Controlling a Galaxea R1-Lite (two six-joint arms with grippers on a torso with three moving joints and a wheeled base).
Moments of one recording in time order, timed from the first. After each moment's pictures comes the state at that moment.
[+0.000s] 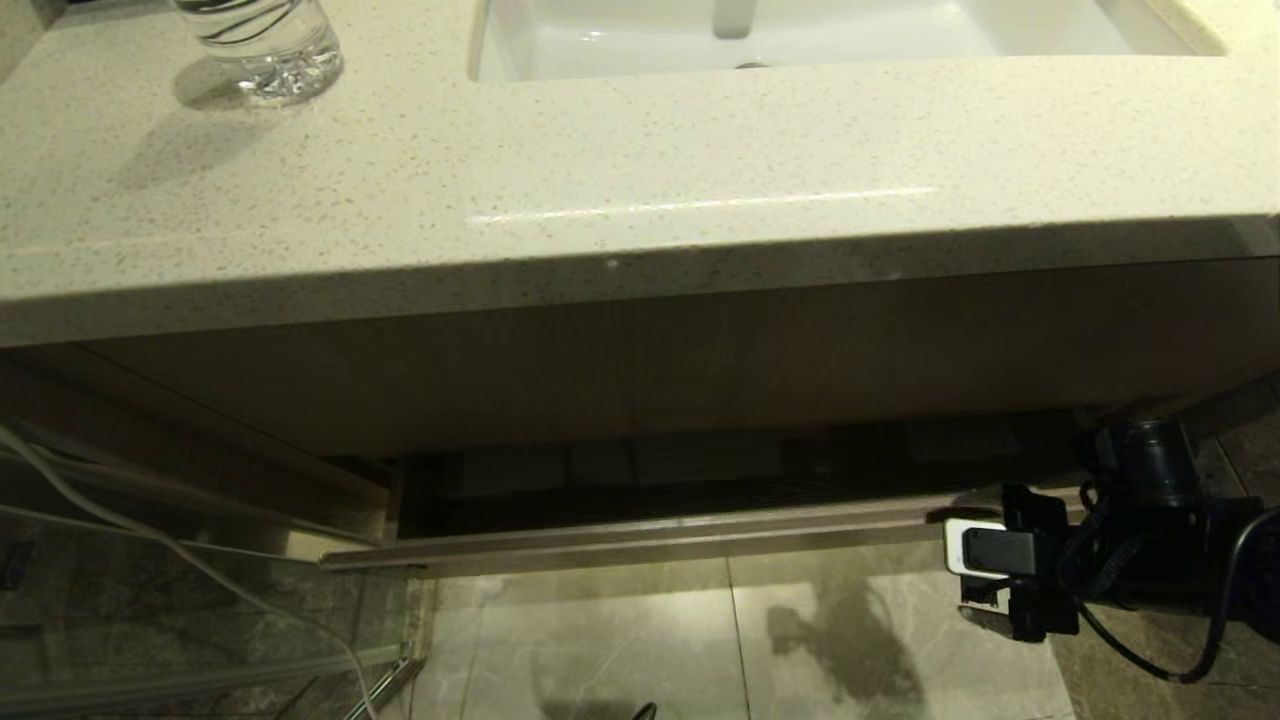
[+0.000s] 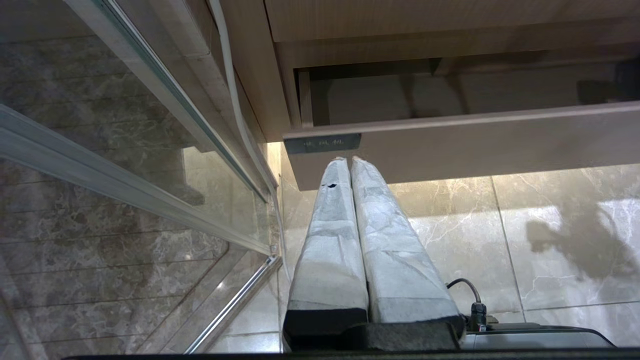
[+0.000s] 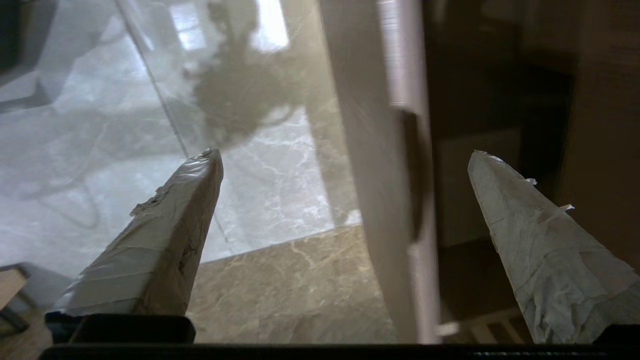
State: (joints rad) left arm 0.00 0.00 0.00 0.00 0.00 0.00; right arm 0.10 1.76 -0.53 -0.46 0.14 -1.36
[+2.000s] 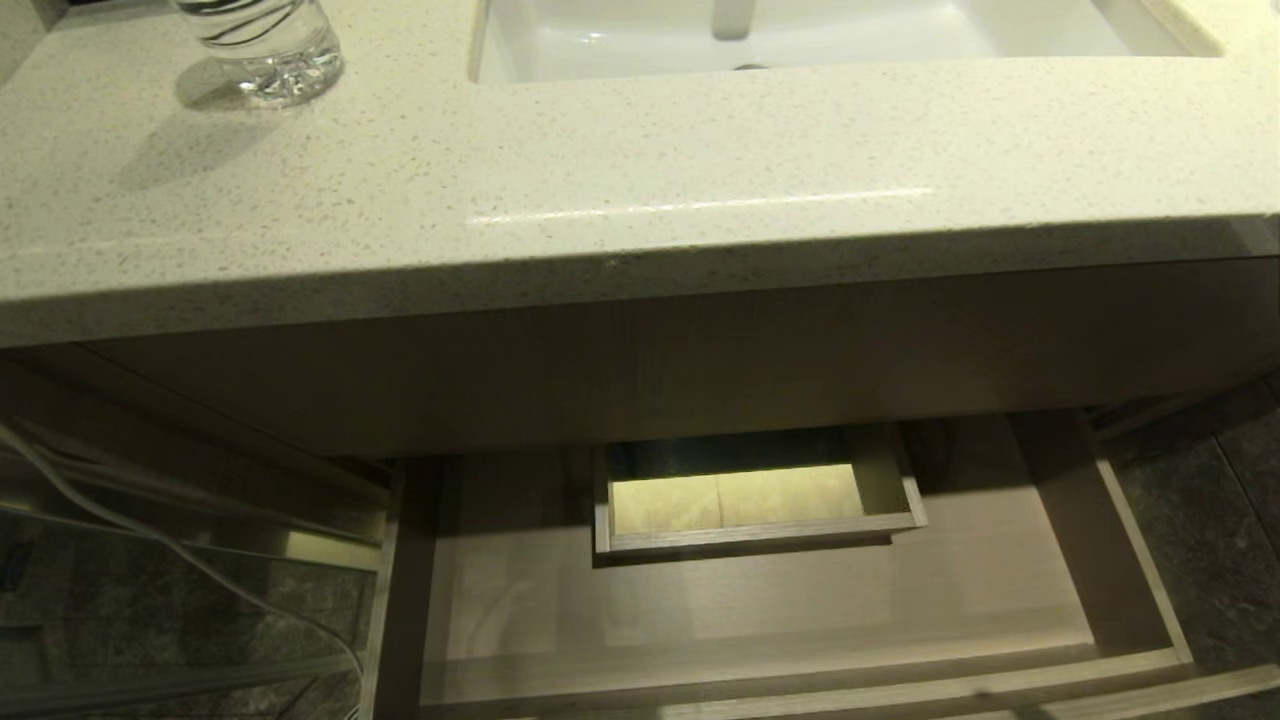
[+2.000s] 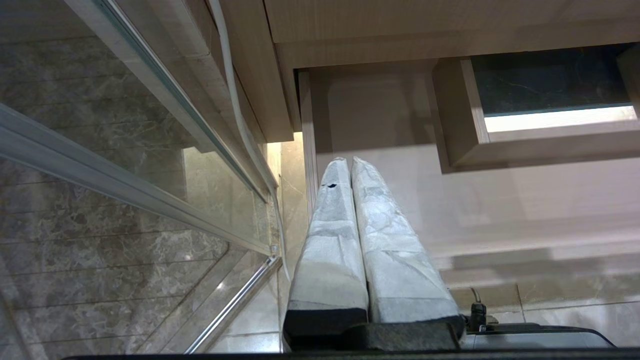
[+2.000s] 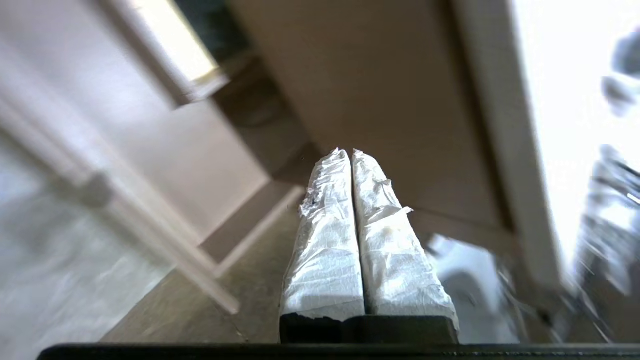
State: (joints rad) left arm 0.00 0.00 0.00 0.00 0.00 0.00; right arm -0.03 0.45 -0.86 0.53 0.16 -1.14
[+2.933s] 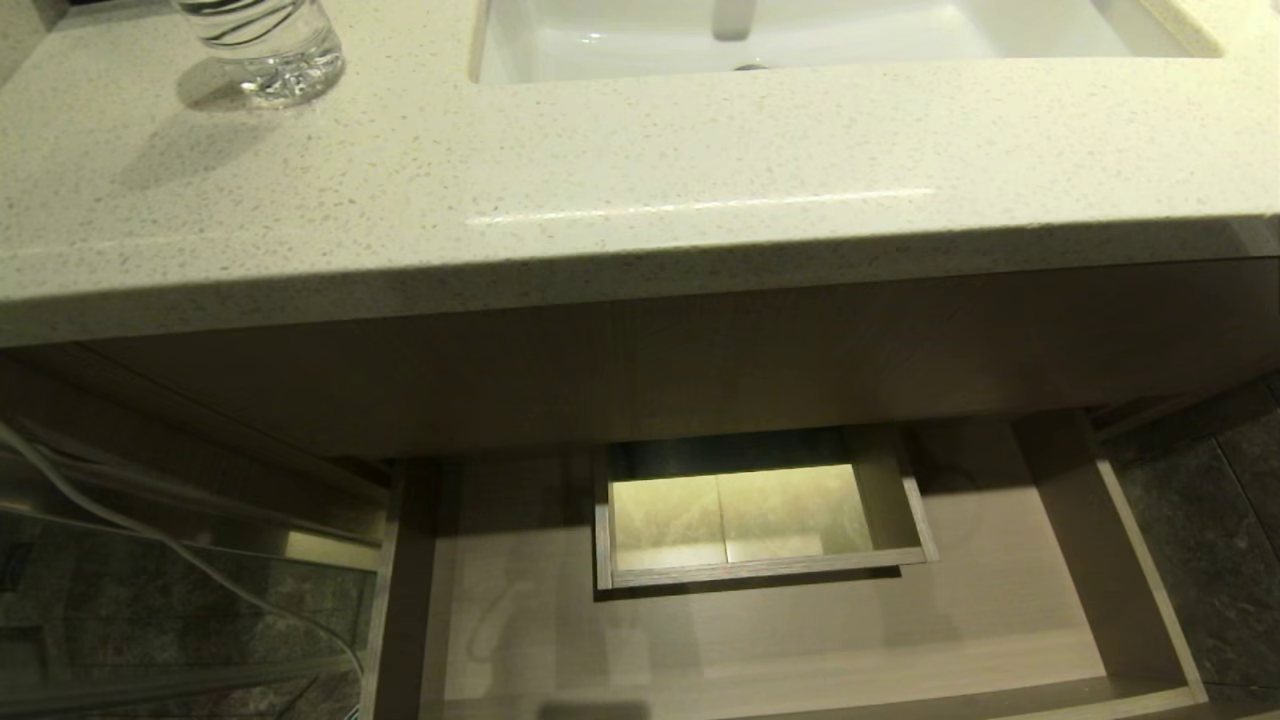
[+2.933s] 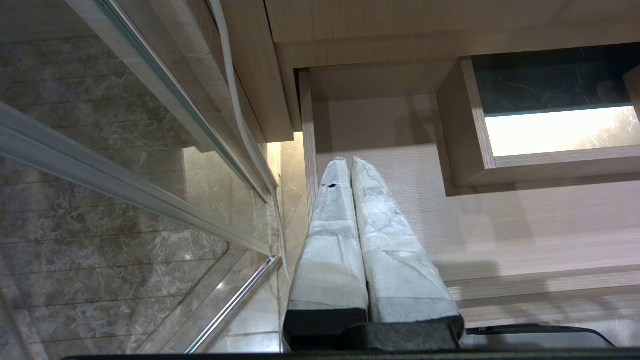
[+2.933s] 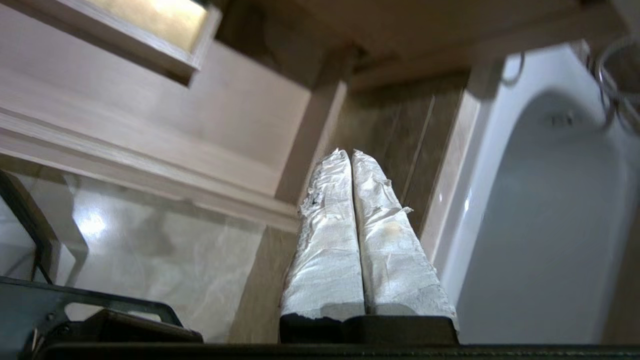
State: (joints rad) left arm 0.00 0.00 0.00 0.00 0.00 0.00; right arm -0.11 0.28 -0.82 0.73 -0.05 -0.71
